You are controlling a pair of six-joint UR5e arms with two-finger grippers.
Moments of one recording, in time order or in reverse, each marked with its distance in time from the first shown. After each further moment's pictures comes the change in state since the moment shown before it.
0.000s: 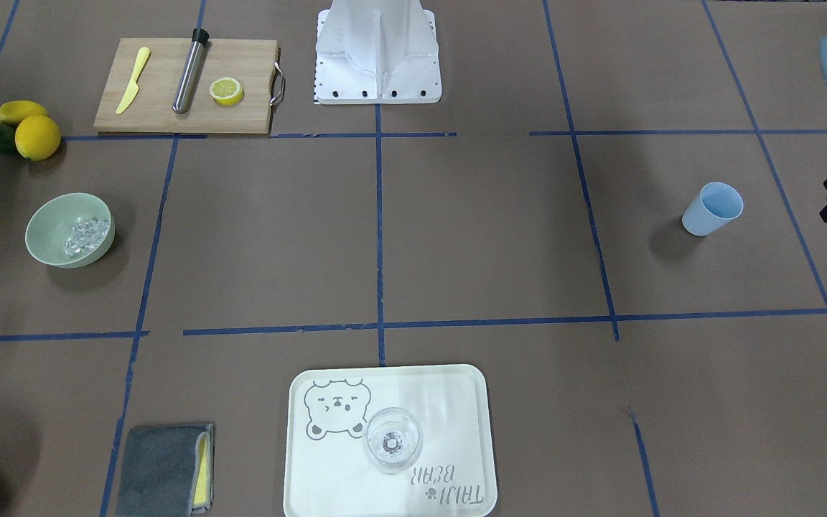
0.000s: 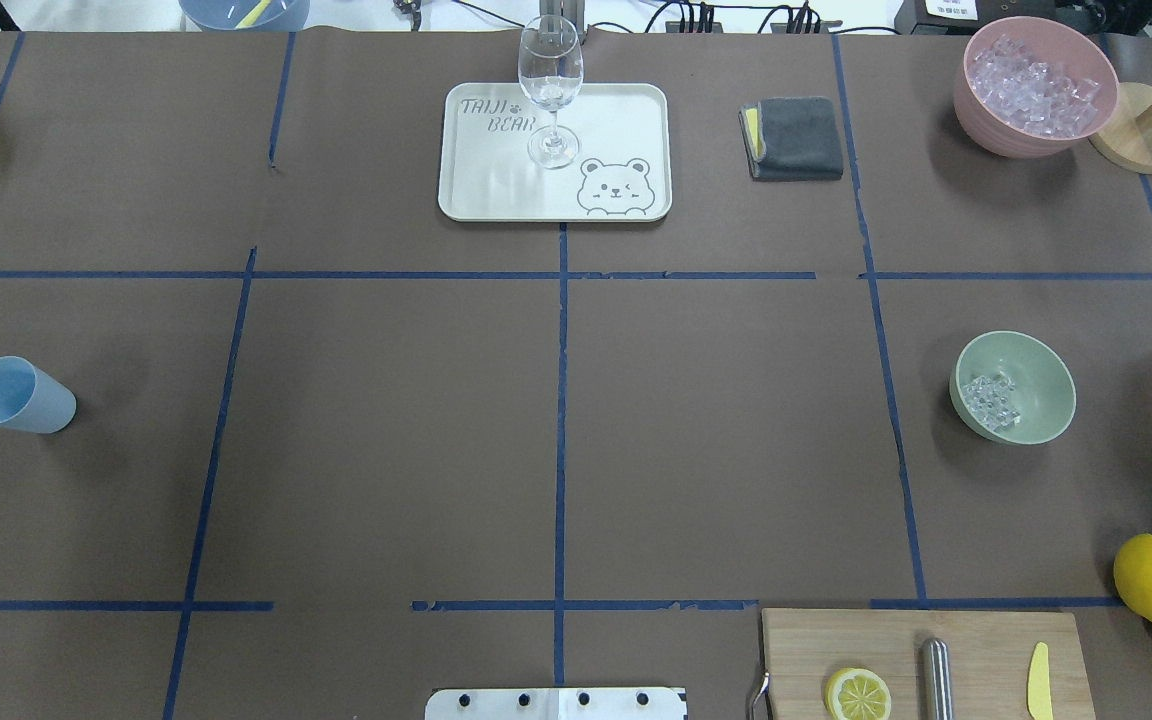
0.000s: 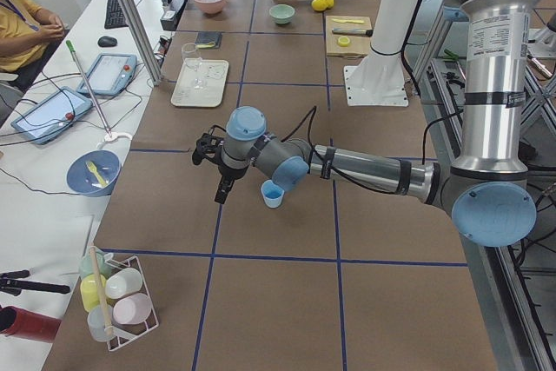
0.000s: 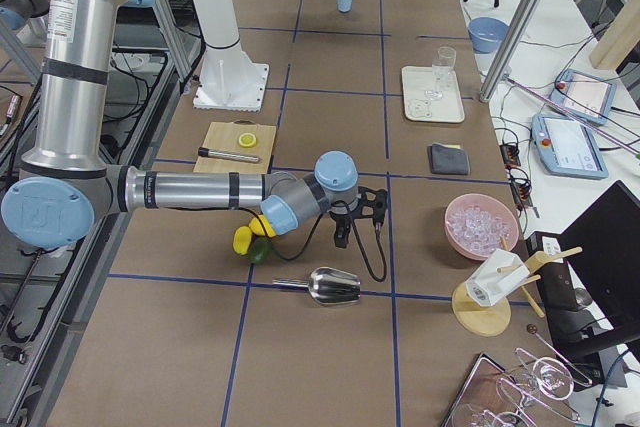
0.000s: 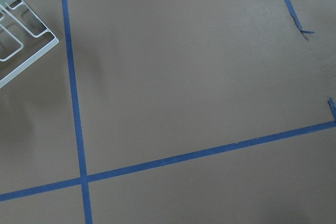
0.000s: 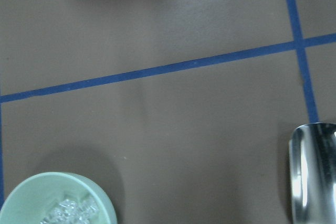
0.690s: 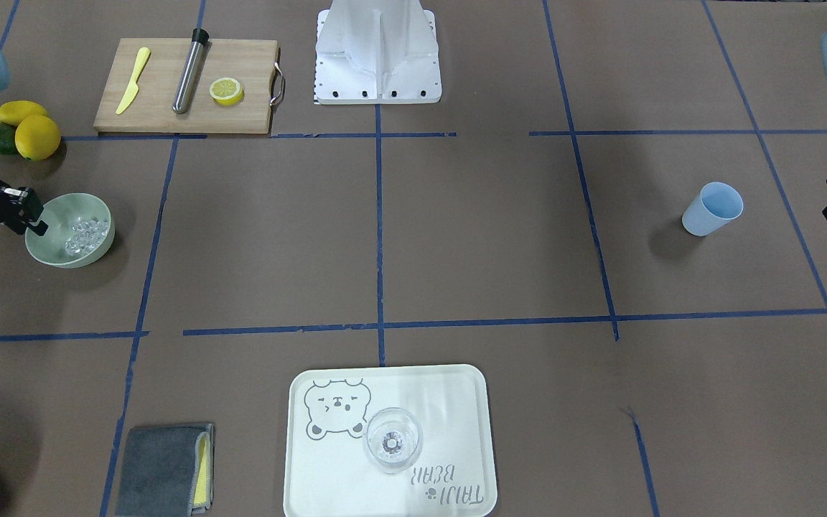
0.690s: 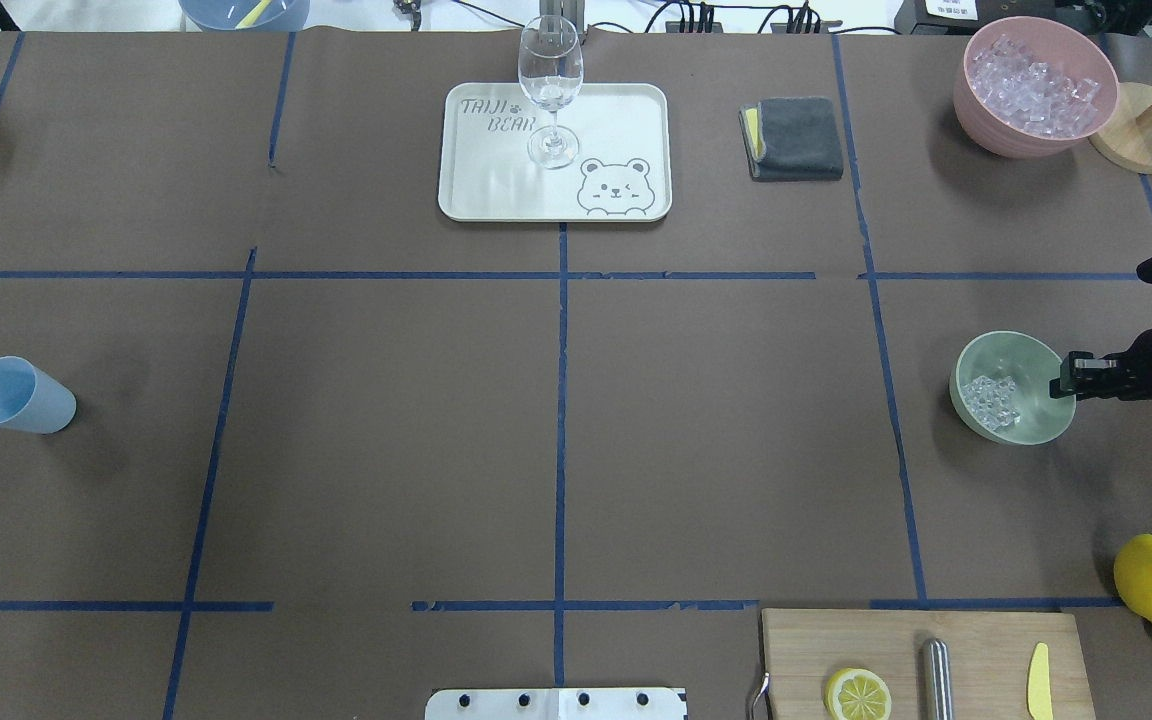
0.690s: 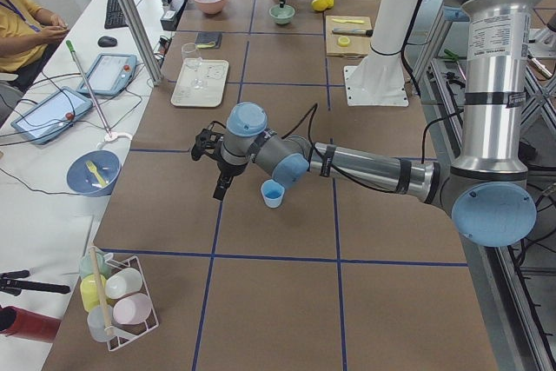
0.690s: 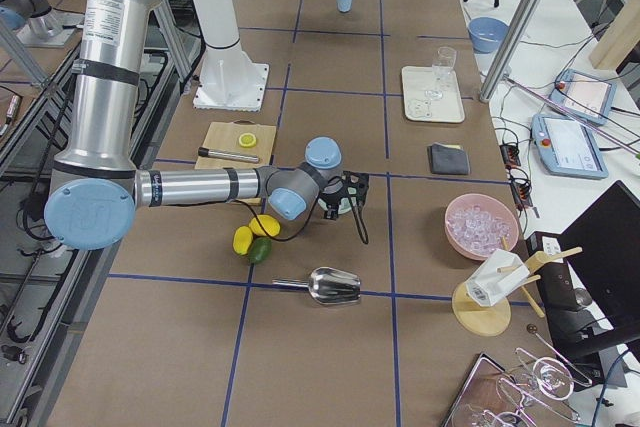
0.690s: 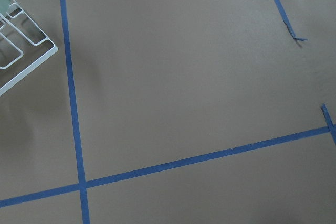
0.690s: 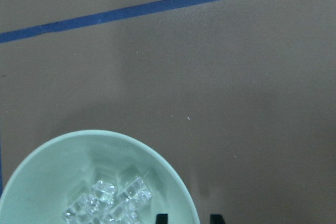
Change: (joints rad) left arm -0.007 -0.006 -0.017 -0.006 0.002 -0.018; right arm -0.366 -0.007 0.003 0.296 -0.214 0.480
